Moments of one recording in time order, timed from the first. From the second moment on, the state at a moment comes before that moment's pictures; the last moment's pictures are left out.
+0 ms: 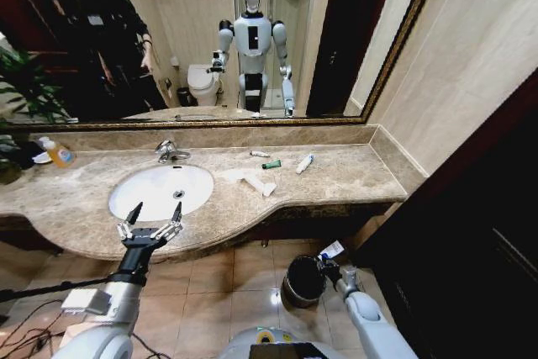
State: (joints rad) left arm 1.84 -1.36 -0.82 -2.47 -0.37 0.04 0.05; right arm -1.27 1.32 0.45 1.20 0.29 0.01 -0.23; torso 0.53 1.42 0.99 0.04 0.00
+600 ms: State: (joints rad) left arm 1.84 -1.36 -0.82 -2.47 -0.37 0.04 0.05; right arm -1.29 1.37 0.45 1.21 0.19 0.02 -0.25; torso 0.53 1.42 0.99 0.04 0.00
